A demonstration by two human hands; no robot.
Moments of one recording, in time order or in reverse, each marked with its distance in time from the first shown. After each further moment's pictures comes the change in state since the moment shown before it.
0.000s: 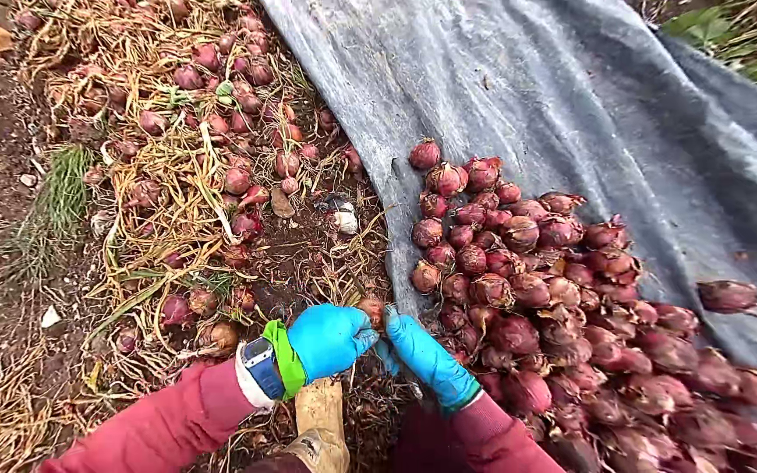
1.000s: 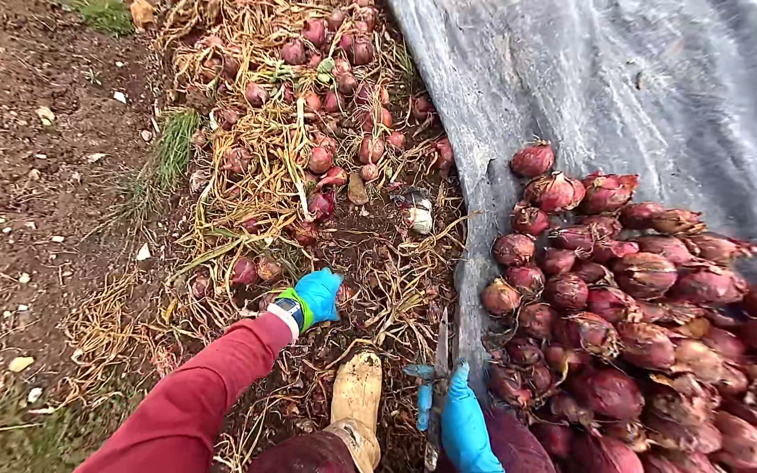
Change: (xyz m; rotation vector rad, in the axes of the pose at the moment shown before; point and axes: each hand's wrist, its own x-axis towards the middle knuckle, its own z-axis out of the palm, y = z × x) left_hand 0.049 -0.201 0.055 0.330 0.158 -0.381; right_hand -0.036 0.060 0.071 0.385 0.365 0.145
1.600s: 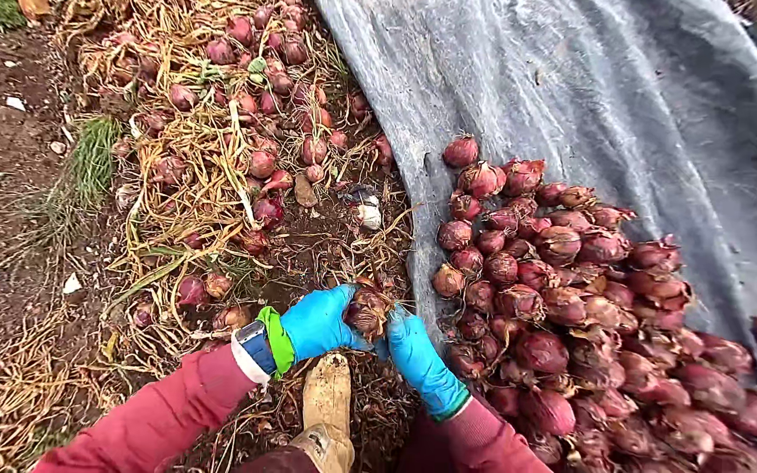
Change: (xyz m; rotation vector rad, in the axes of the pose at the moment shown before) left_hand -0.080 0.096 -0.099 -0.643 -0.119 0.267; right_hand 0.053 -0.073 0.020 -0.386 -0.128 -0.402
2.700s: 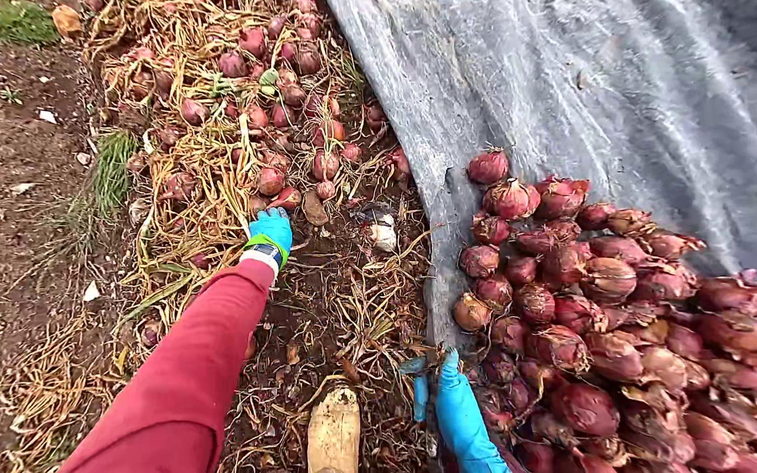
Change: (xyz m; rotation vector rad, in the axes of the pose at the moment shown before) left_hand 0.153 -0.069 -0.148 0.623 0.172 -0.647; right_hand -0.007 0.054 -0.034 0.291 0.171 0.358
